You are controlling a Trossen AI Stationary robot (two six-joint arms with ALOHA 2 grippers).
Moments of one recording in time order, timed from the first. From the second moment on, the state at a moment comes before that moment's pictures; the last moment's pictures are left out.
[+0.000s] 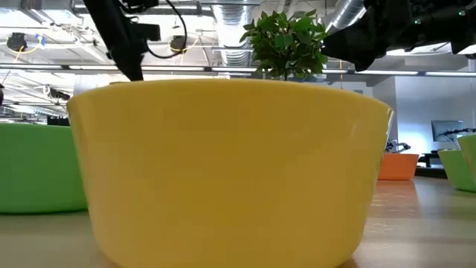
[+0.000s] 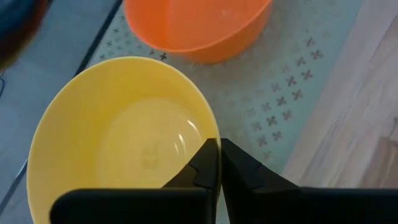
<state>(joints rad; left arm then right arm) 0.30 1.10 0.95 -0.86 -0.45 0.03 -0.02 0.77 0.33 0.36 0.18 -0.02</state>
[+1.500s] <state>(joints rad) -0.24 0.97 0.95 -0.79 -0.24 -0.43 -0.02 0.77 0.33 0.38 0.18 -0.04</state>
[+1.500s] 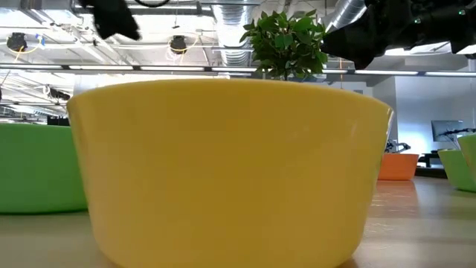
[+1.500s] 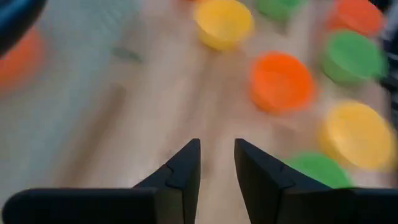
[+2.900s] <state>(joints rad) -0.85 1.50 0.95 -0.81 0.24 -2.15 -0.02 0.77 0.33 0.38 0.18 -0.04</state>
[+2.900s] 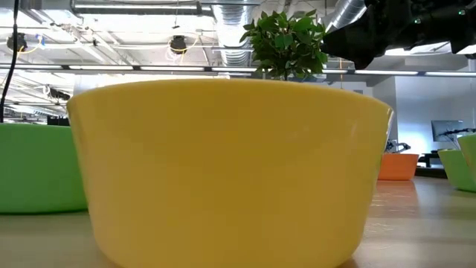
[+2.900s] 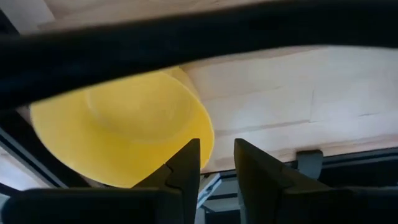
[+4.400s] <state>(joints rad) -0.81 1.56 0.88 -0.68 0.17 -1.82 0.01 0.94 0.47 0.36 0.18 0.07</state>
